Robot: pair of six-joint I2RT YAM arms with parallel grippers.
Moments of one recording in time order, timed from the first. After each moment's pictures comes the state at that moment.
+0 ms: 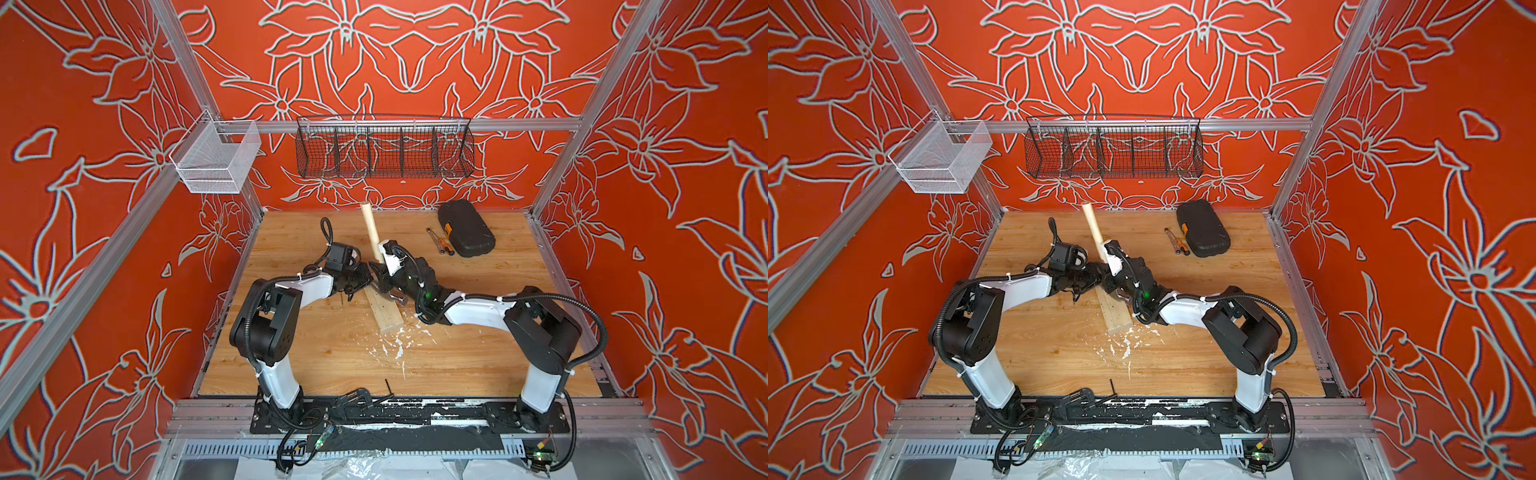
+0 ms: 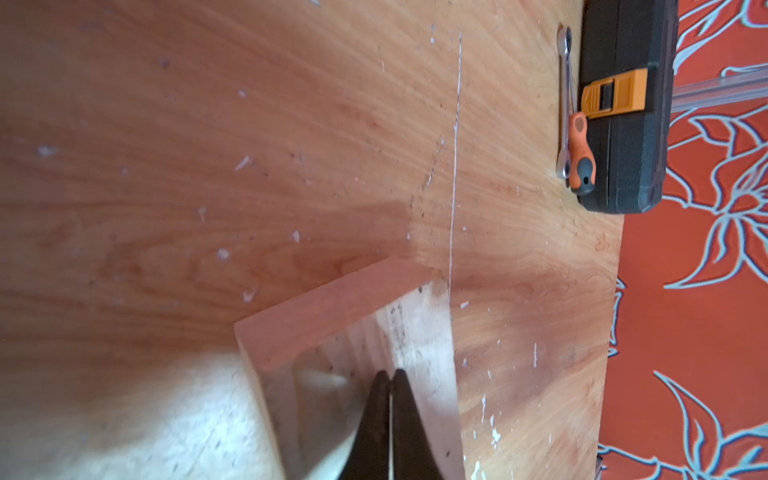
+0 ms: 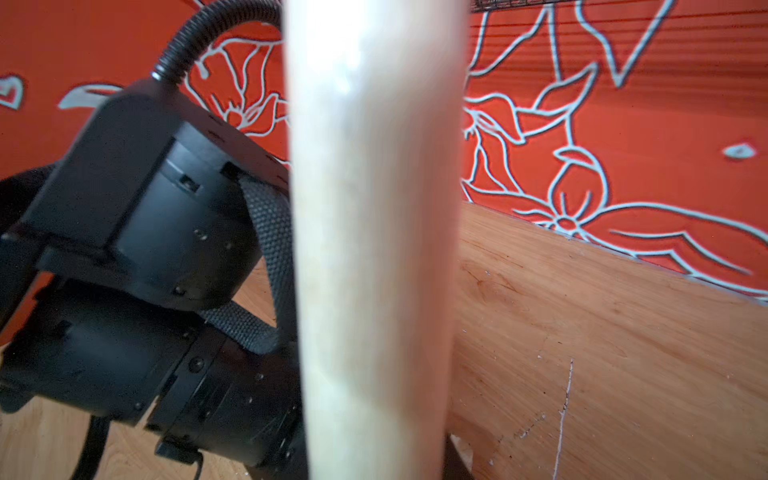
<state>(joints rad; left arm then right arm) -0.26 1.76 0.98 -0.11 0.40 -0.74 0.83 1.82 1.02 0.67 0.05 0.14</state>
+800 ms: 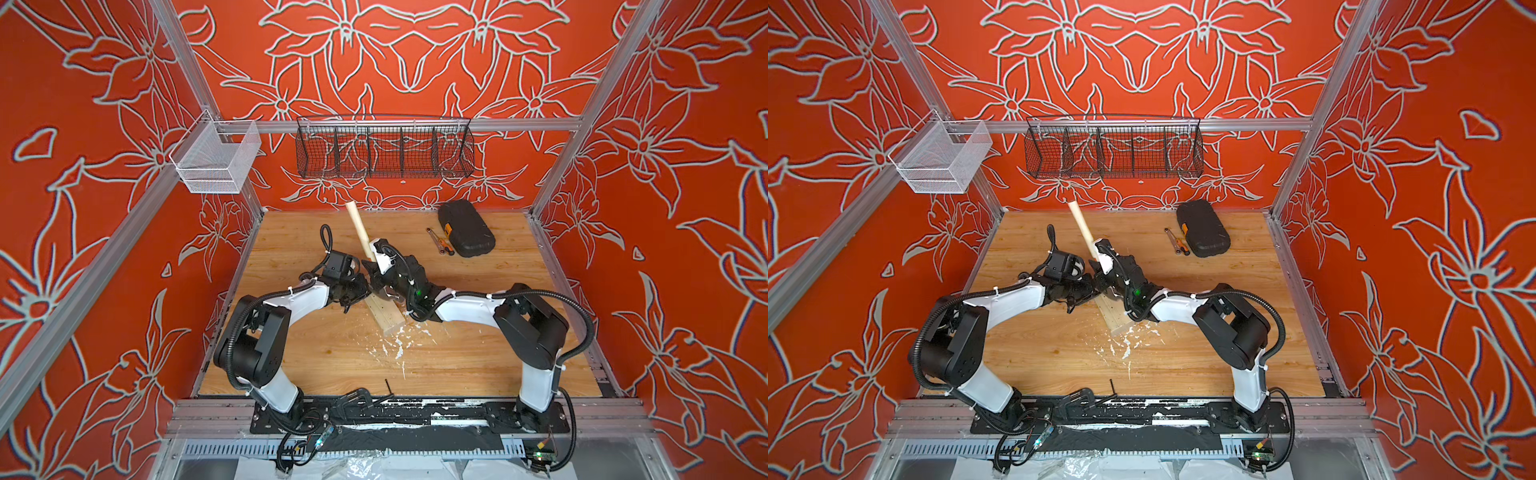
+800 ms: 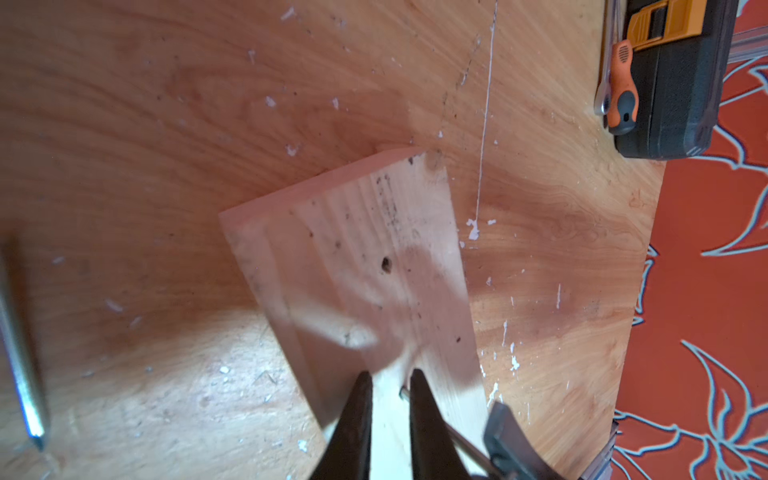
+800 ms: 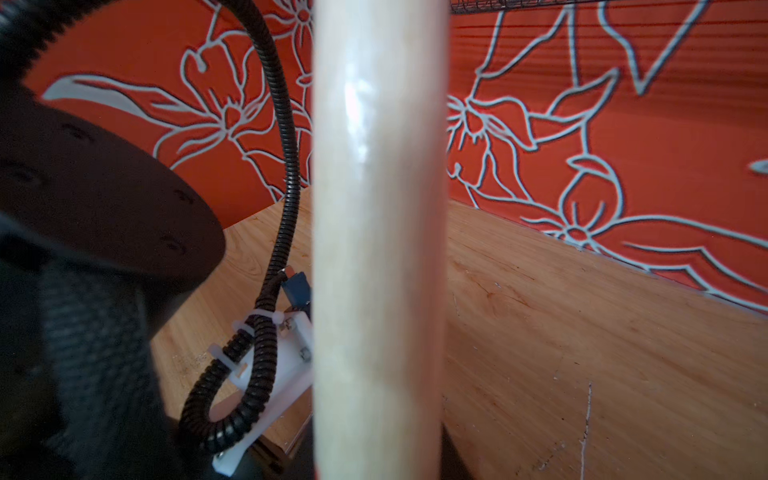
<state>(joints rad) -0.29 1.63 0.89 -0.22 0.37 -0.75 0.84 1.89 1.14 0.60 0.09 0.11</state>
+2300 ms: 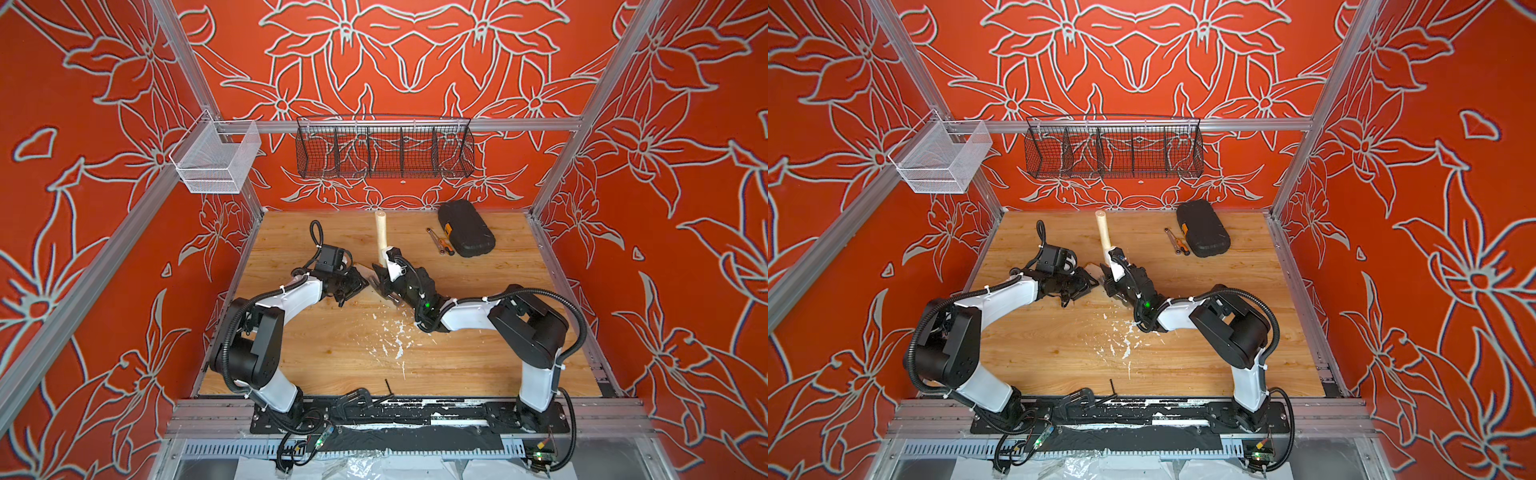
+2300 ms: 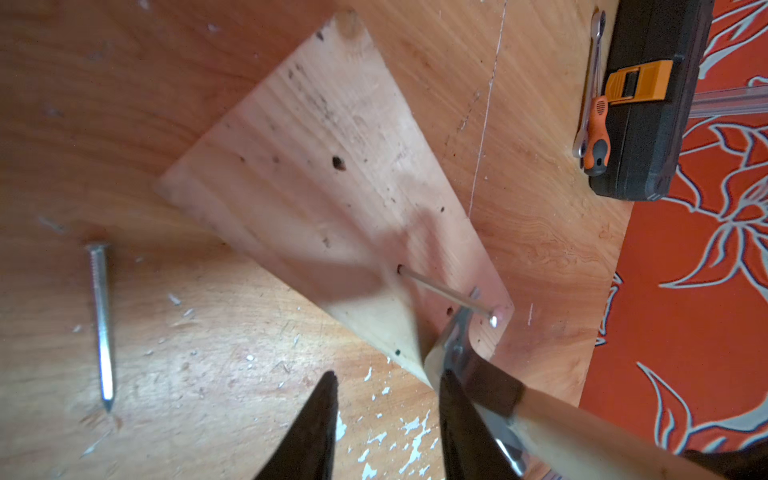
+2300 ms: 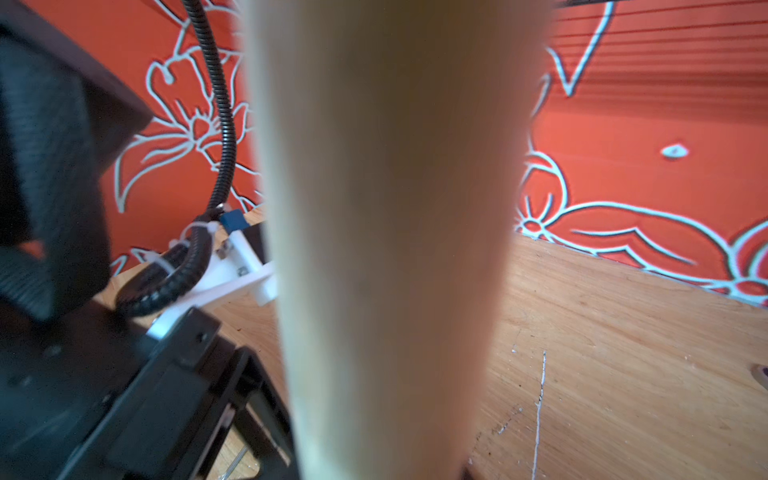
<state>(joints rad) -0.22 1.61 0.96 -0.30 0.40 -0.79 0.83 1.90 0.94 0.88 0.15 0.11</state>
